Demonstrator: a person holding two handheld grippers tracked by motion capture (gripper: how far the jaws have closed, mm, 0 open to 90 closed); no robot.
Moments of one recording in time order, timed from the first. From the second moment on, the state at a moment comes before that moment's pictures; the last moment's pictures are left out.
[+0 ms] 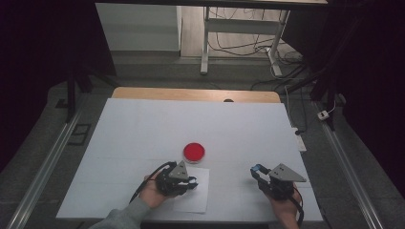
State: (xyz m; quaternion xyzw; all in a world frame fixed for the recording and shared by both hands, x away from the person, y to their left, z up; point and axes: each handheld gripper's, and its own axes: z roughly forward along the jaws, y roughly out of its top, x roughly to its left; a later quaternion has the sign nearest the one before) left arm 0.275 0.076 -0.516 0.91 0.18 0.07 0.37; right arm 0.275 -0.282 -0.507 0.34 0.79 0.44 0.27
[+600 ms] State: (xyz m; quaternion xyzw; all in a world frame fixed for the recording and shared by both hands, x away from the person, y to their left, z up) left arm 0.275 0.077 -0.517 0.91 0.19 0.07 0.37; right arm 0.275 -0.282 -0.507 0.34 0.79 0.44 0.27
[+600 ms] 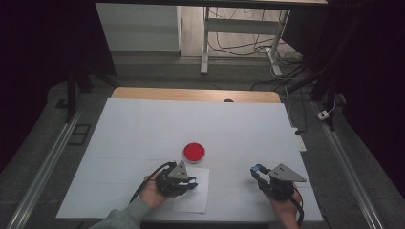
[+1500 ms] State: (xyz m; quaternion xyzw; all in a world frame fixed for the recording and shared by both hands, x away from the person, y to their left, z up) left arm 0.268 0.093 -0.471 0.86 0.21 0.07 0.45; right arm 0.275 -0.282 -0.506 0.34 0.78 0.44 0.27
